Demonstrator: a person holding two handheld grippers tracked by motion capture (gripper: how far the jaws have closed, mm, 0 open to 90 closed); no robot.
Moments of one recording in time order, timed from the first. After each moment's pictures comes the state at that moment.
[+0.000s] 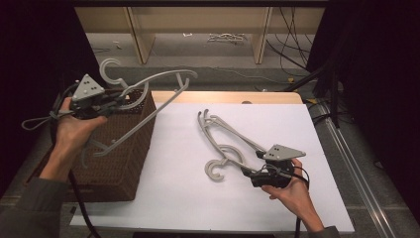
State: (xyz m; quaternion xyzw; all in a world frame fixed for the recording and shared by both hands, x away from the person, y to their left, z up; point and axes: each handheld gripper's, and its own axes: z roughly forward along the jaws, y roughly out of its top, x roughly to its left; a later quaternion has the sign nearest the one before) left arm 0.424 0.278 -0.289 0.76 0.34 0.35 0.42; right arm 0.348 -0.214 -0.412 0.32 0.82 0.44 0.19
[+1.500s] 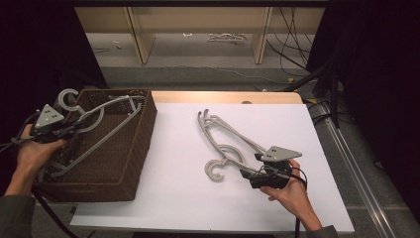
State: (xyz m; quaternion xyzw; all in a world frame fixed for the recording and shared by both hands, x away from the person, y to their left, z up) left arm 0.420 0.407 -0.381 0.78 0.40 0.35 0.34; right arm 0.351 -0.212 -0.422 0.33 0.83 0.43 0.18
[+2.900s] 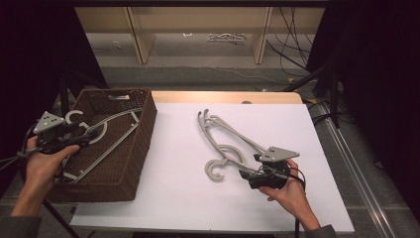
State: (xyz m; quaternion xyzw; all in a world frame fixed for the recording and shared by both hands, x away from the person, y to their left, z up) left arm 0.378 0.355 -0.364 0.69 0.49 0.29 0.45; right arm 0.353 -0.210 -0.427 0.33 0.83 0.42 0.18
